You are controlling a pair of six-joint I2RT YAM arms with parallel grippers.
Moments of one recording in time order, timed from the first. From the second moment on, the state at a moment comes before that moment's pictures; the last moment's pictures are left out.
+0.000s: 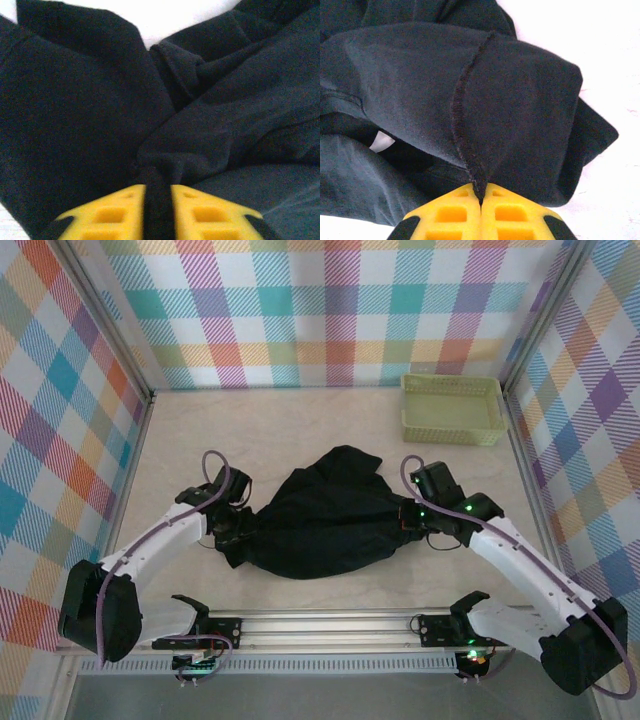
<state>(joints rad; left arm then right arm) -0.40 1.24 0.80 -0.83 0.05 -0.68 0.51 1.03 0.85 -0.83 0.00 0.51</state>
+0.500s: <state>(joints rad) -0.40 0.88 1.41 -0.82 -0.20 -0.59 0.51 1.09 1.67 -1.00 0.08 0.33</state>
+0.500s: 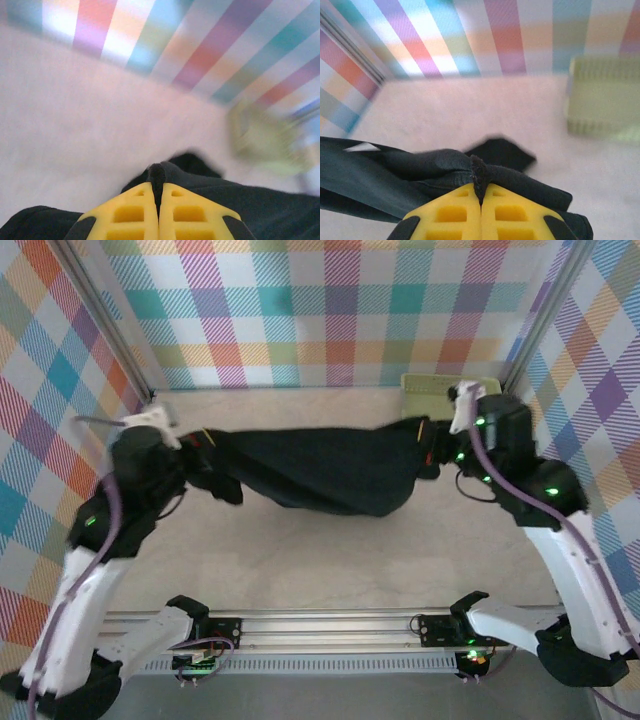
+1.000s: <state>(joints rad) -0.40 0.75 1.59 -0.71 -0.12 -0.55 0.51 1.08 2.09 -1.00 -0.16 0.26</state>
